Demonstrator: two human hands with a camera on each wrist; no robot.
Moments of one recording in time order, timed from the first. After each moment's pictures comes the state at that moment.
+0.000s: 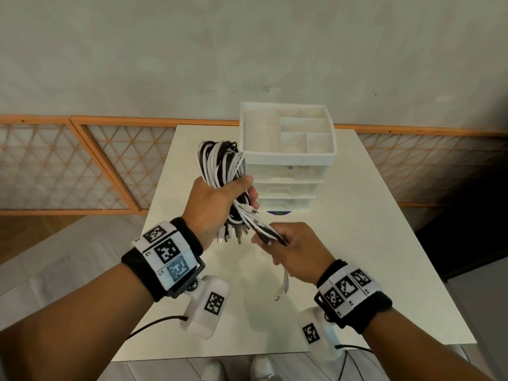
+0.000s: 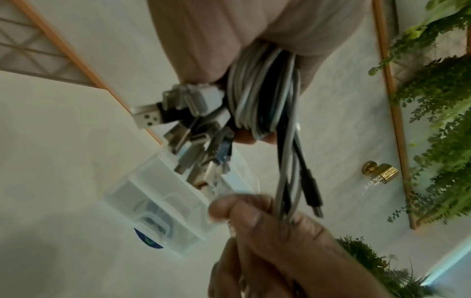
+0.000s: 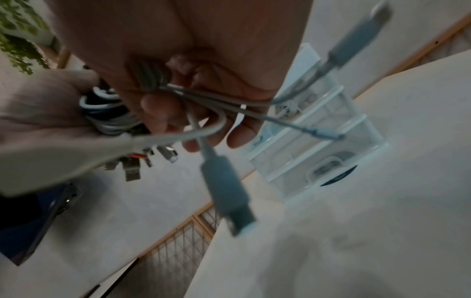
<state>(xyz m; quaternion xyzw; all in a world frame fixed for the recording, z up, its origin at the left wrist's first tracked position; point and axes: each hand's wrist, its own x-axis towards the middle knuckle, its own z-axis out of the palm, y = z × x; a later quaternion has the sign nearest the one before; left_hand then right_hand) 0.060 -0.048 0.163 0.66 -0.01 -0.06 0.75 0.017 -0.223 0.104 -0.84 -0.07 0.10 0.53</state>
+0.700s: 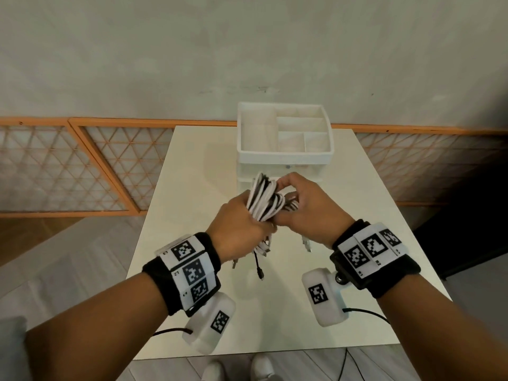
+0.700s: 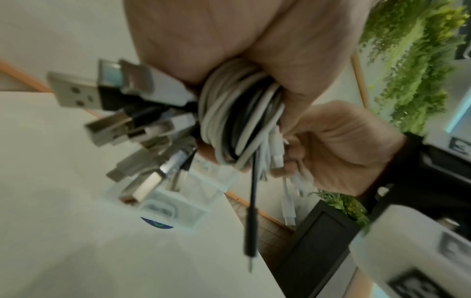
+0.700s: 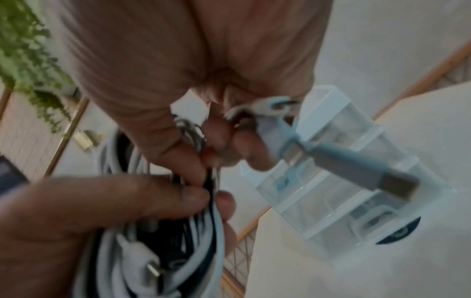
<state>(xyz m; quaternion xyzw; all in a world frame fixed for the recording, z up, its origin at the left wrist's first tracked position) 0.042 -0.070 0.154 0.84 -0.09 -0.15 0.51 0.045 -0.236 0.163 -0.86 -0.04 0.10 0.49</state>
